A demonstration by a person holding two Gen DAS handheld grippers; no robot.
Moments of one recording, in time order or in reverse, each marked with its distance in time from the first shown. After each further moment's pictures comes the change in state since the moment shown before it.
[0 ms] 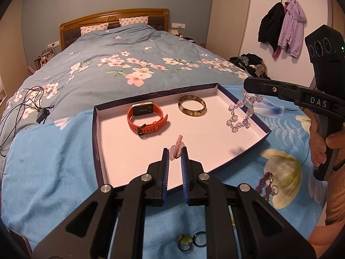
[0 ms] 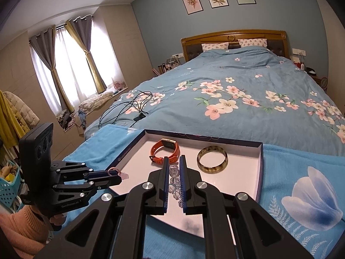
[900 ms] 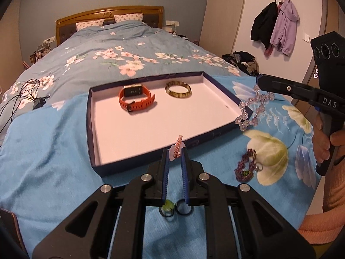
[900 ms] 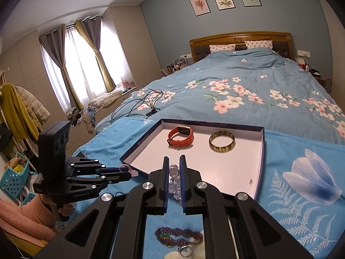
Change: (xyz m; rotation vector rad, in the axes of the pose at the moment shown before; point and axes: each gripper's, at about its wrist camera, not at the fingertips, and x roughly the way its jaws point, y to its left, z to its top) left arm -0.026 -0.013 -0.036 -0.004 0.011 -0.055; right arm -0.047 0.019 -0.033 -0.026 -0.011 0.049
